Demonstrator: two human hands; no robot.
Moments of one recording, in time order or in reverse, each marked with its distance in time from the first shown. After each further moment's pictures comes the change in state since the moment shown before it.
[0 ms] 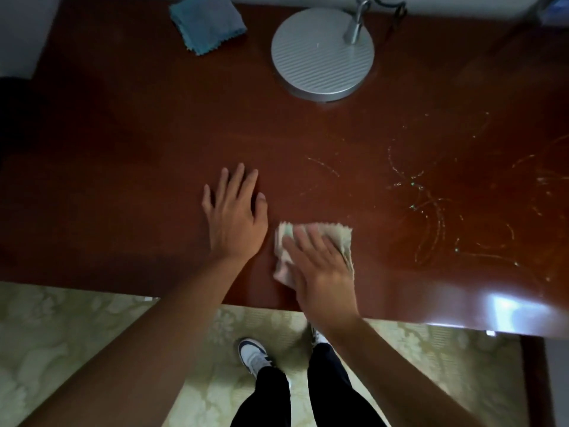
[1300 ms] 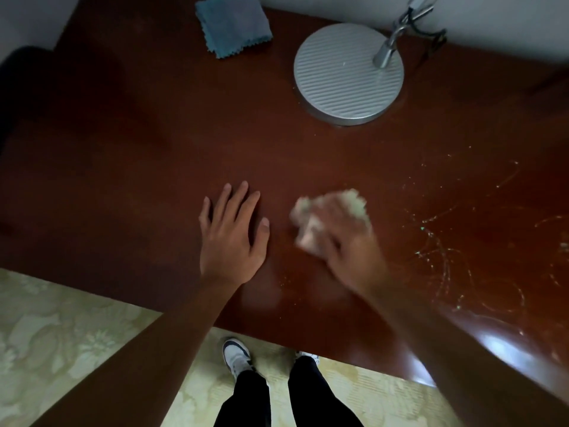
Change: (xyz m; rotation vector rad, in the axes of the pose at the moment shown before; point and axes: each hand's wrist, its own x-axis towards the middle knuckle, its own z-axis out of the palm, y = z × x) left_hand -0.004 0.006 0.001 0.015 0.060 -0.004; right_hand 0.099 0.081 -0.031 0.273 -0.075 -0.206
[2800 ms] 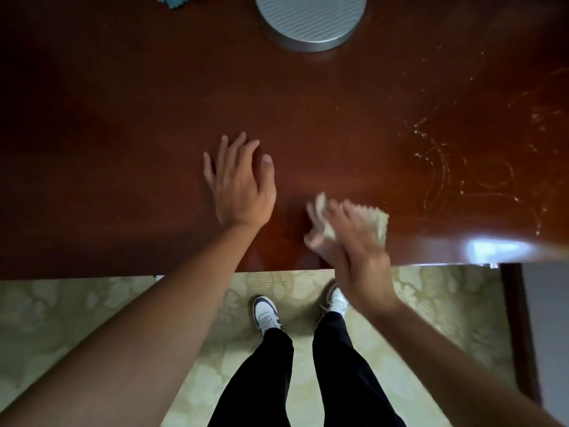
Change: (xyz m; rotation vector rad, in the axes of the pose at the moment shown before) left_hand -0.002 -0.008 -0.001 -0.239 0.035 0.007; right_hand -0.118 -0.107 0.053 -0.040 0.240 0.321
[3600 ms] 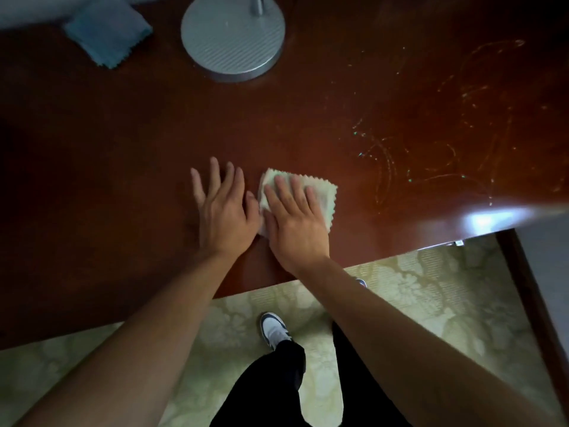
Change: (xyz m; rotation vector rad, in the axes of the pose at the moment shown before) left_hand -0.004 0.034 0.002 0.184 -0.144 0.408; right_hand 0.062 0.009 0.033 -0.333 0.006 0.148
